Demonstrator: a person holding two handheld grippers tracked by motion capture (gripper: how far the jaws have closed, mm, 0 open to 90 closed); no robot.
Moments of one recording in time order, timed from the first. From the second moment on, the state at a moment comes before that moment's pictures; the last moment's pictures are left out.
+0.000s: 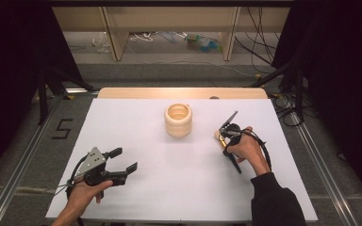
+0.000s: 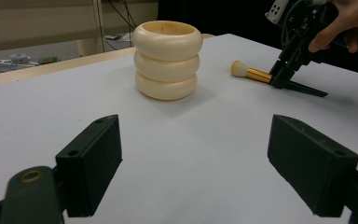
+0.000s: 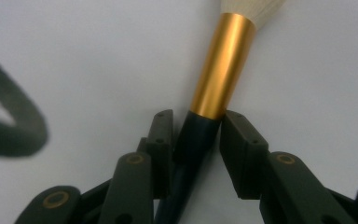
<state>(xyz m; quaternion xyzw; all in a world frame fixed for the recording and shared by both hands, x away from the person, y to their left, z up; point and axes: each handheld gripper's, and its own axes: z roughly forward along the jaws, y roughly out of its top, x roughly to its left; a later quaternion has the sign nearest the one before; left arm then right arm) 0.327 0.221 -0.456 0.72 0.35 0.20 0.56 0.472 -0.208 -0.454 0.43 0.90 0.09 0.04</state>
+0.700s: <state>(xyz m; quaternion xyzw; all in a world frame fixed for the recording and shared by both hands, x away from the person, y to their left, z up) 0.327 0.221 -0.456 0.72 0.35 0.20 0.56 0.478 -0.207 -0.454 0.41 0.91 0.08 0.05</state>
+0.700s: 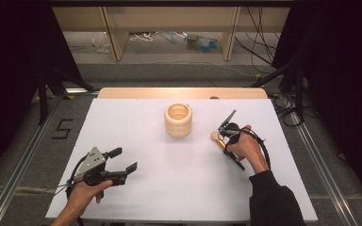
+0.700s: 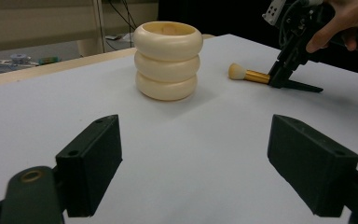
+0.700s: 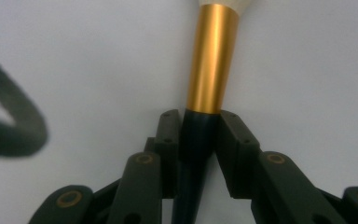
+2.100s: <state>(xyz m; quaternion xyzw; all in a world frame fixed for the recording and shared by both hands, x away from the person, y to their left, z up) 0.327 0.221 -0.456 0.72 0.35 0.20 0.56 0.476 -0.221 -0.401 0.40 0.88 0.22 0.13</state>
